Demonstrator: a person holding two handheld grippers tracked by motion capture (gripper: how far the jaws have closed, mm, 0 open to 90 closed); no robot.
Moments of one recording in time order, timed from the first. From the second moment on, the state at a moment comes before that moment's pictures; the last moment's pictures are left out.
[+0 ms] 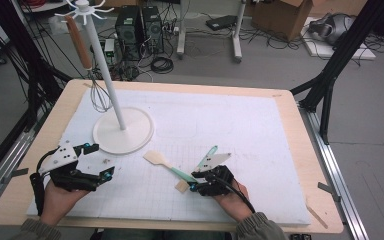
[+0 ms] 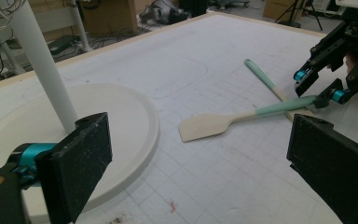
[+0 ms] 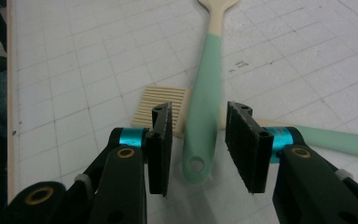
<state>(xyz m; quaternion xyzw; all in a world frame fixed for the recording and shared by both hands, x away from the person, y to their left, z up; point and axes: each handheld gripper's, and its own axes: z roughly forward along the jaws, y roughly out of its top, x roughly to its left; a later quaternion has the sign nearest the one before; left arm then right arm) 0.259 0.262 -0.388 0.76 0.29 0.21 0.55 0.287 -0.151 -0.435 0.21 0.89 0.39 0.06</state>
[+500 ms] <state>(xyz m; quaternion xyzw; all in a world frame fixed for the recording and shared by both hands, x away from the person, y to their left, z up) 0.260 0.260 -0.388 0.76 0.28 0.21 0.54 0.285 -0.149 -0.438 0.22 0.90 0.38 0.07</state>
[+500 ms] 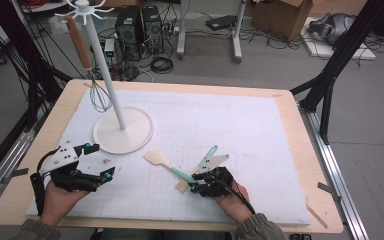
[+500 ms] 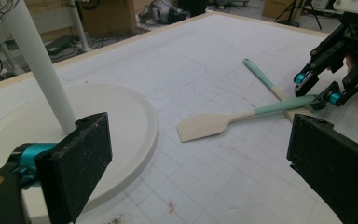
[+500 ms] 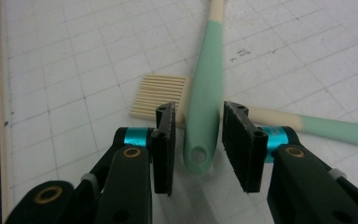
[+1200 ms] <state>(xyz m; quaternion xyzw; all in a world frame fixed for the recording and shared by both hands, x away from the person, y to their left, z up) 0.259 0.258 -0.389 0.76 0.28 0.21 0.54 0.286 -0.153 -0.436 0.23 0.90 0.37 0.07</state>
